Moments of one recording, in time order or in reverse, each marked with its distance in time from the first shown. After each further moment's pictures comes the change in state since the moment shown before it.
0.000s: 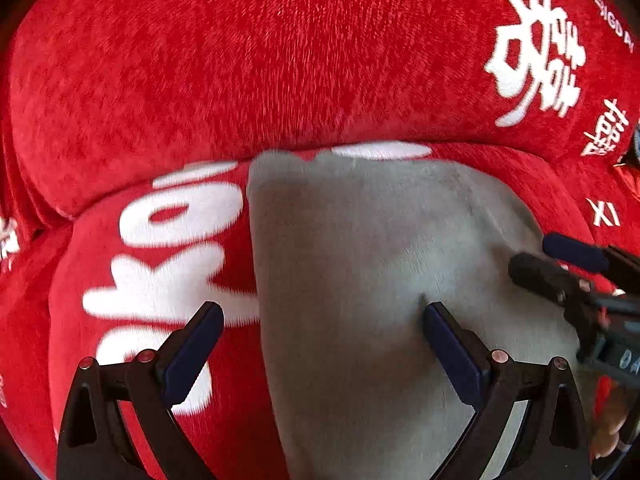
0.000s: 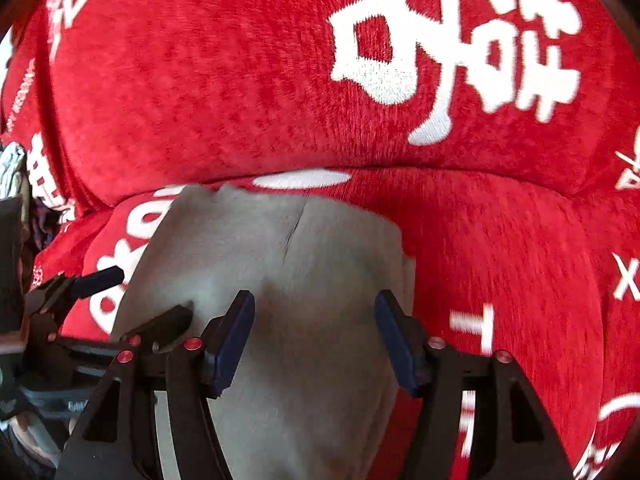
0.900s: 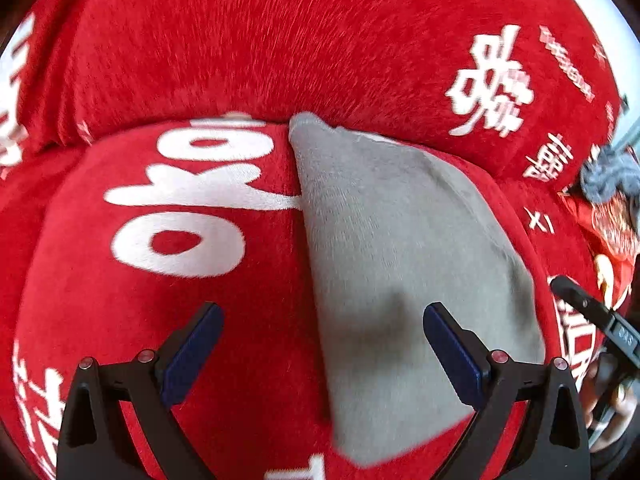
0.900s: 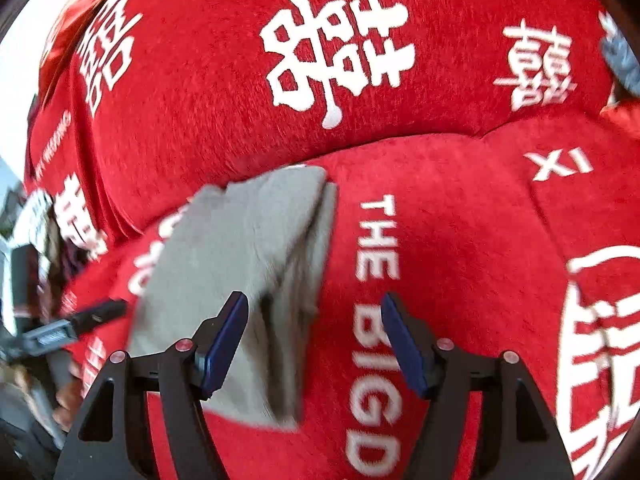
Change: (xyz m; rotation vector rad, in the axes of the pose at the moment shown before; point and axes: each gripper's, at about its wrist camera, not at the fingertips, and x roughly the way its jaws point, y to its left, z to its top) left arm -0.057 0.048 -0.073 -0.151 -0.037 -0.212; right arm -0.104 -0.046 -0.112 0.193 -0.180 0.069
